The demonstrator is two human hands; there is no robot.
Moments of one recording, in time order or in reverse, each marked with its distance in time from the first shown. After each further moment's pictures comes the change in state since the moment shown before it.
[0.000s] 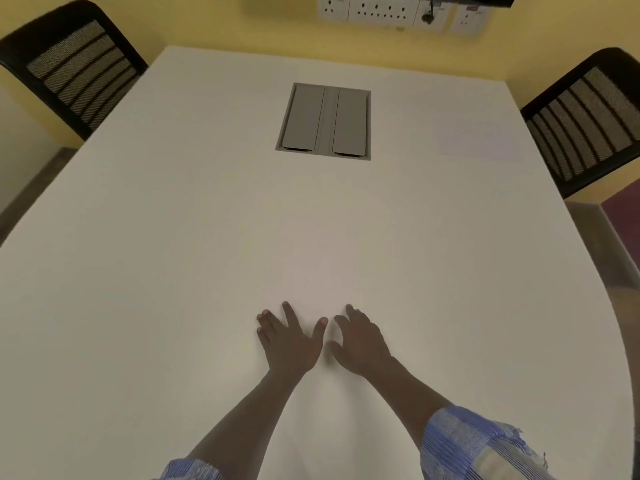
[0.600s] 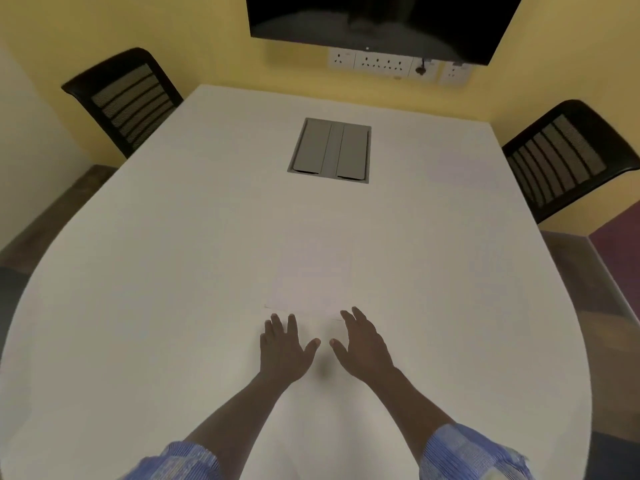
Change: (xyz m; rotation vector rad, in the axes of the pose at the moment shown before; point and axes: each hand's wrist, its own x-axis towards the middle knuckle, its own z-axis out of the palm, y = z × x) left_hand -0.071 -0.027 -0.034 0.201 -0.008 0.173; right_hand -0.086 -0.017 -0.030 0.159 0.141 0.014
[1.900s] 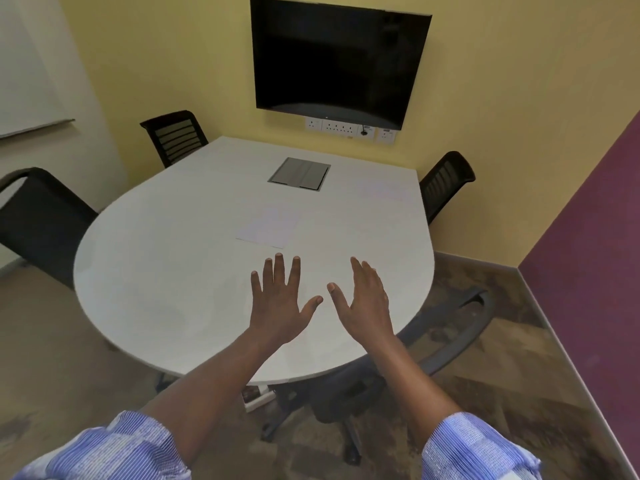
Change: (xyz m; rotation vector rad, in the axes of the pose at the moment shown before) left_hand -0.469 0.161 0.061 0.074 0.591 0.241; right_hand -0.475 0.145 -0.098 0.180 0.492 -0.230
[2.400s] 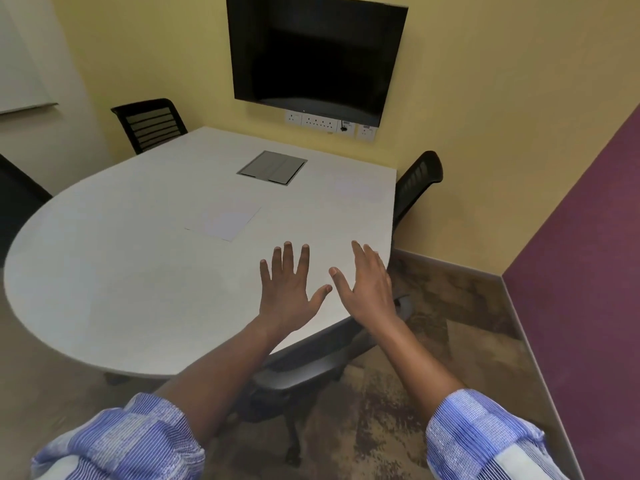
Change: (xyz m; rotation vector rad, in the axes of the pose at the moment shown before) left_hand 0.052 0.237 0.048 -0.033 0.033 -0.033; right_hand 0.057 0.182 -0.140 -0.078 0.014 -0.077
